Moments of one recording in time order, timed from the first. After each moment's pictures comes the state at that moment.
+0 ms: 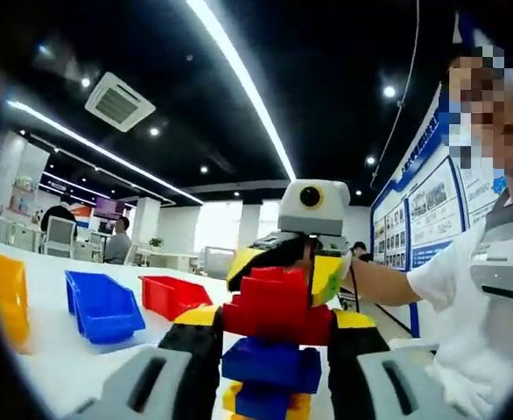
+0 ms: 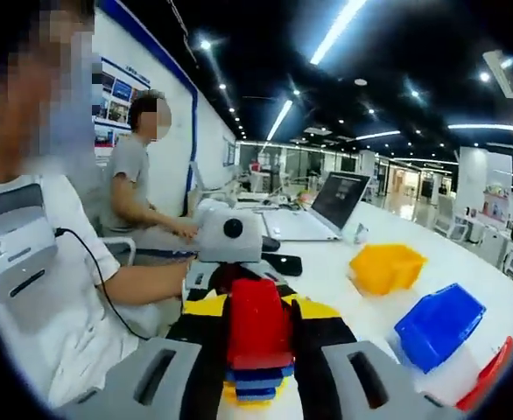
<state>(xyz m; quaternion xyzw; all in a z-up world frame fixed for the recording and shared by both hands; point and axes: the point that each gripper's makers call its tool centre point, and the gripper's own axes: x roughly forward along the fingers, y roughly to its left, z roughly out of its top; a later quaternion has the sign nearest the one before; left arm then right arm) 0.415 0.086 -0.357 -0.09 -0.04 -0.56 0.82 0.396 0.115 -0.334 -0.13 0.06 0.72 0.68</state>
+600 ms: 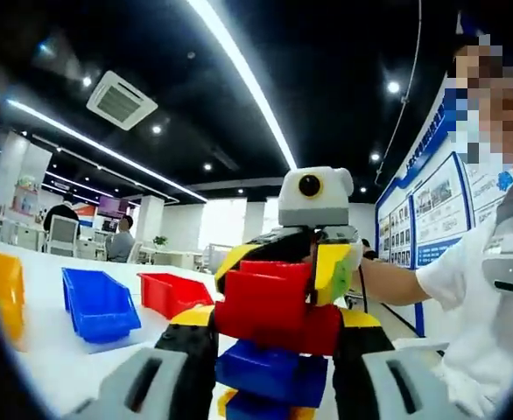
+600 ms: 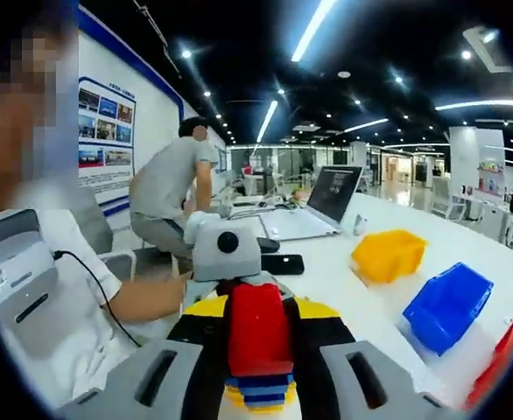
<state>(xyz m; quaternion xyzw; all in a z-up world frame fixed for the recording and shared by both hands) 0.423 0.069 -0.362 -0.08 -0.03 -0.55 0.83 0.400 0.115 -0.332 -0.08 0.09 0.71 0.70</state>
